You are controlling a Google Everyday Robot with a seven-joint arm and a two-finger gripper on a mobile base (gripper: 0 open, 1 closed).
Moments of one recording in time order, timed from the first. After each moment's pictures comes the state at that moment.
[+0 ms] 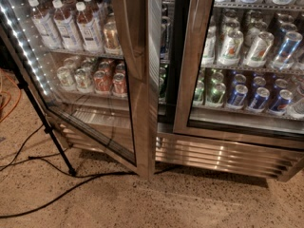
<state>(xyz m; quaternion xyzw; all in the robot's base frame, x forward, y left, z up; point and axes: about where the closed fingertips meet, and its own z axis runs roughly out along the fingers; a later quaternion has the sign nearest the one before) 0.407 -0.162 1.179 -0.15 0.78 0.16 0.59</state>
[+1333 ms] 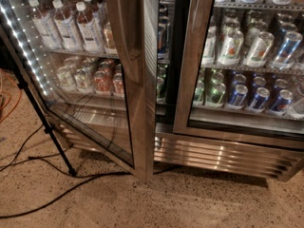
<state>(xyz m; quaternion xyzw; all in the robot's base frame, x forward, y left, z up) 0.417 -0.129 1.149 -0.11 0.78 0.22 0.57</state>
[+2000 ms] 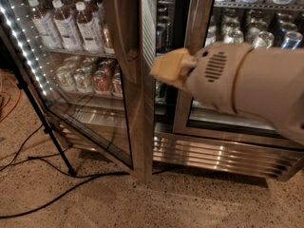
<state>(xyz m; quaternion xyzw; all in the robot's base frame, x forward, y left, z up) 0.433 -0.024 1.015 0.00 0.81 0.41 0.42</state>
